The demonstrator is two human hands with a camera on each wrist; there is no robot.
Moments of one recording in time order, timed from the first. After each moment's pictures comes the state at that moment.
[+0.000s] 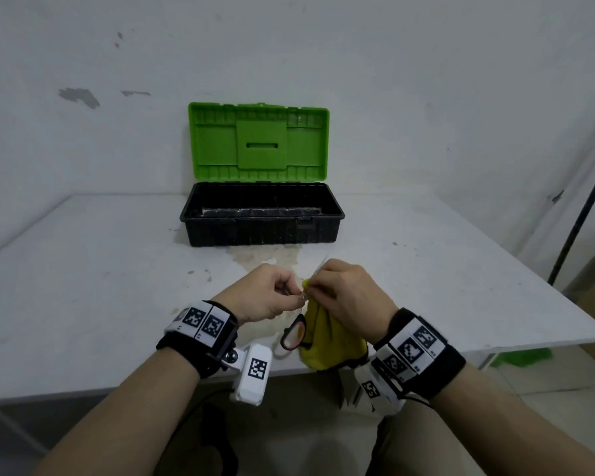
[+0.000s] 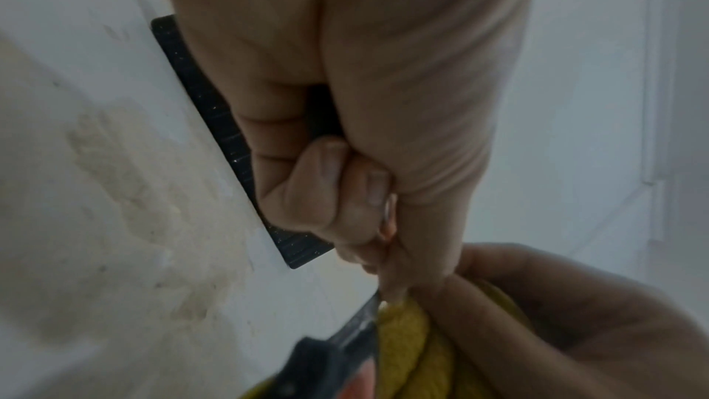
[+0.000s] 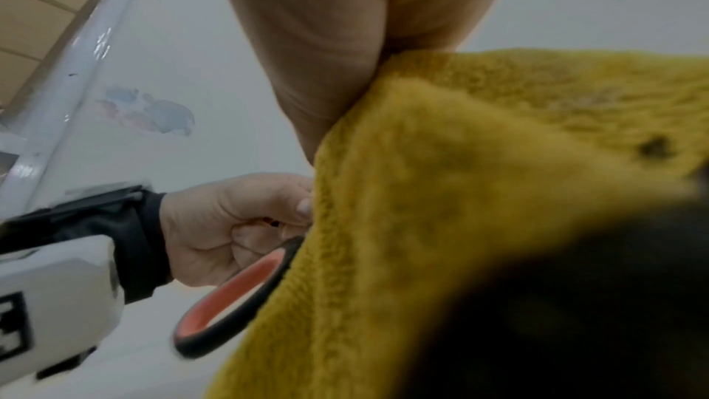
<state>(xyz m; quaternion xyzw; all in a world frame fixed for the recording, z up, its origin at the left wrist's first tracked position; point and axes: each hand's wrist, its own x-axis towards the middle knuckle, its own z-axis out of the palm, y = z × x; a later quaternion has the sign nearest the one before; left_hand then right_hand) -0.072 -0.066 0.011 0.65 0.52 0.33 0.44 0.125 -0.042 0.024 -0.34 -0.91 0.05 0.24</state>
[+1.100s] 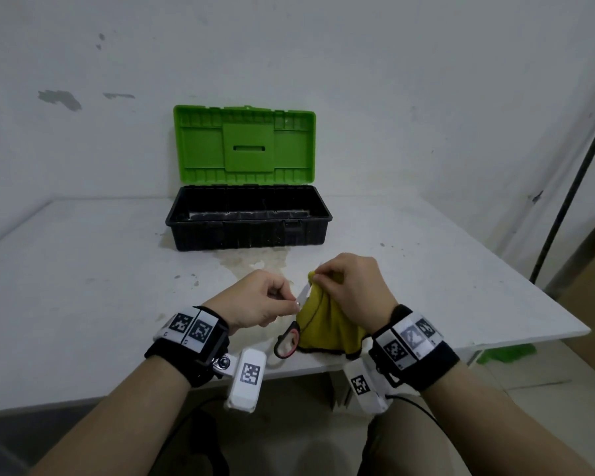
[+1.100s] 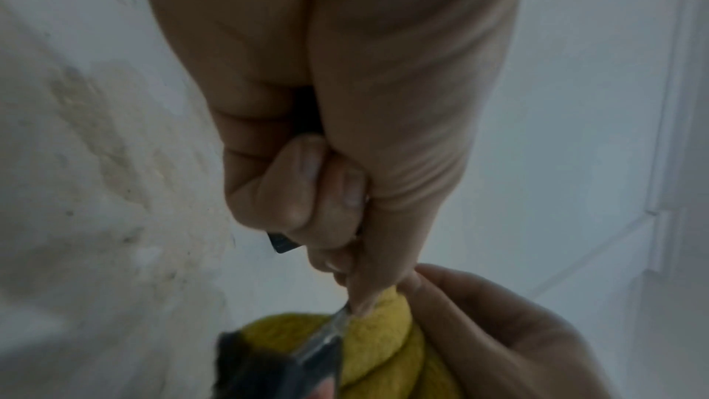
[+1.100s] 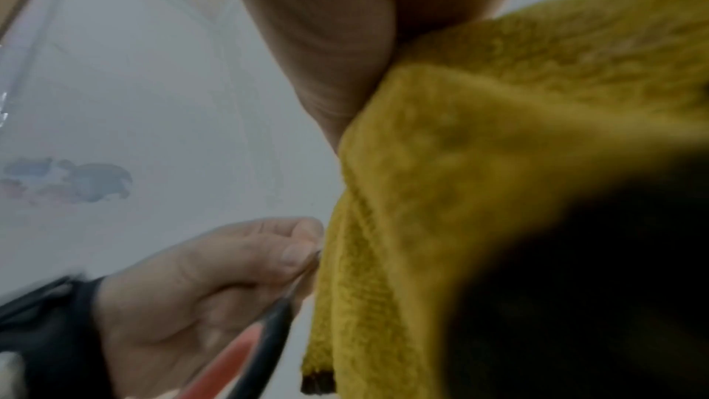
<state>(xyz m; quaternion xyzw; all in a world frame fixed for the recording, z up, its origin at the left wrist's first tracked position) -0.064 -0.065 0.010 0.63 0.50 0.33 0.49 0.138 -0.034 0.032 -0.46 -0.82 0.10 0.33</state>
